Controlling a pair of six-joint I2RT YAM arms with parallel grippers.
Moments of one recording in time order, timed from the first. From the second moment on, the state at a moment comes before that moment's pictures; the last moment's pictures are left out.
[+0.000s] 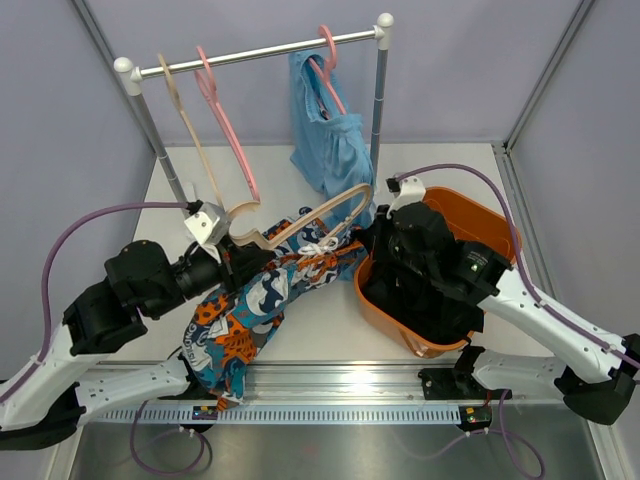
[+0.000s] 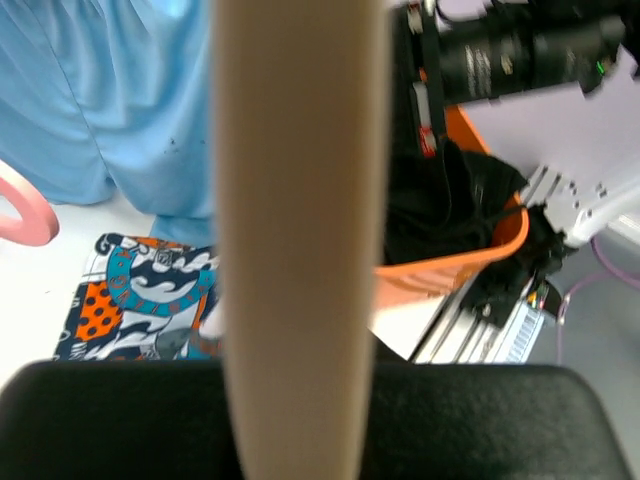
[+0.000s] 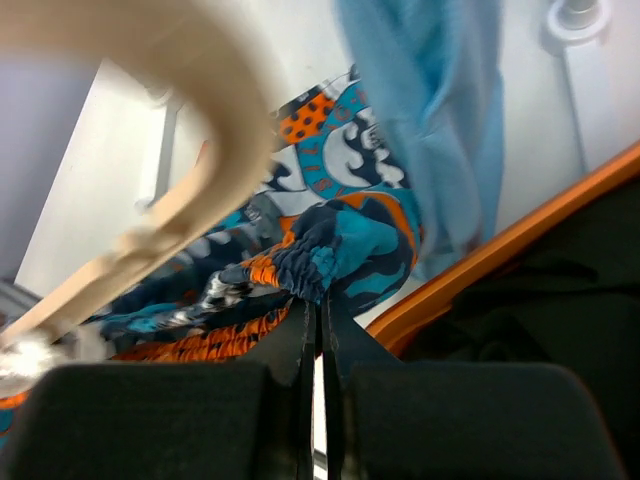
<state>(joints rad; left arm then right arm) -1.03 0.70 1.25 -0.67 -0.09 -0.17 0.89 1.09 1.20 -0.59 0.31 0.57</state>
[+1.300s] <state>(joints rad) -1.03 0.64 0.95 0.00 -0.49 -0.29 1.42 1.26 1.39 -0.64 0.54 0.51</state>
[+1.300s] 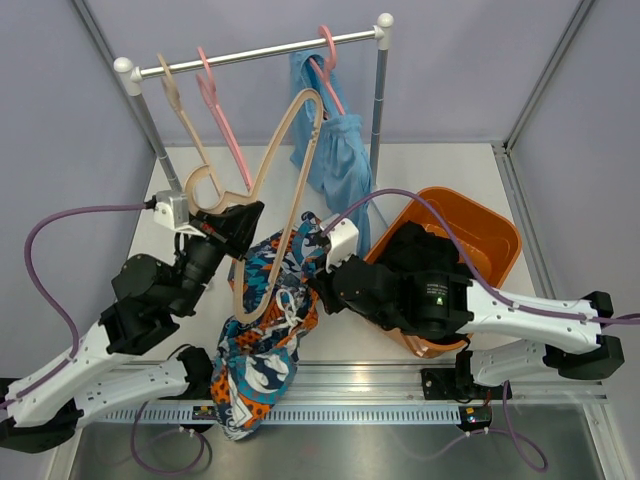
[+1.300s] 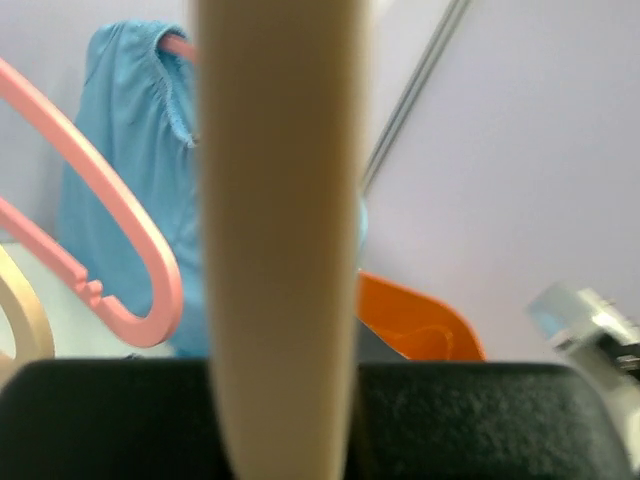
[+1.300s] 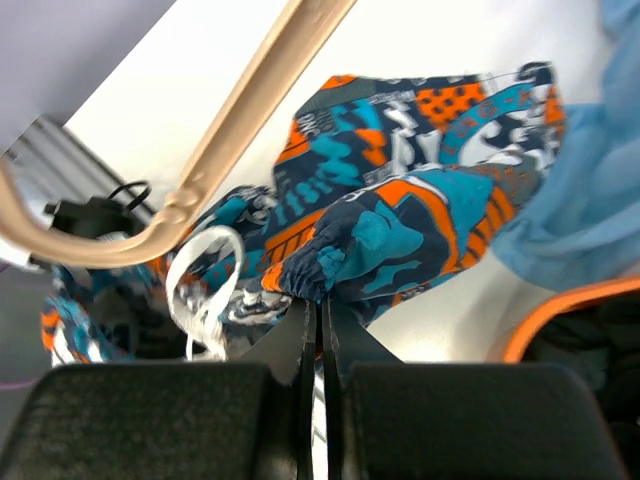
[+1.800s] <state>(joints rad) -1.03 0.71 1.12 -0.31 -0.58 -0.24 1.42 1.04 1.81 -0.62 0.98 0.10</state>
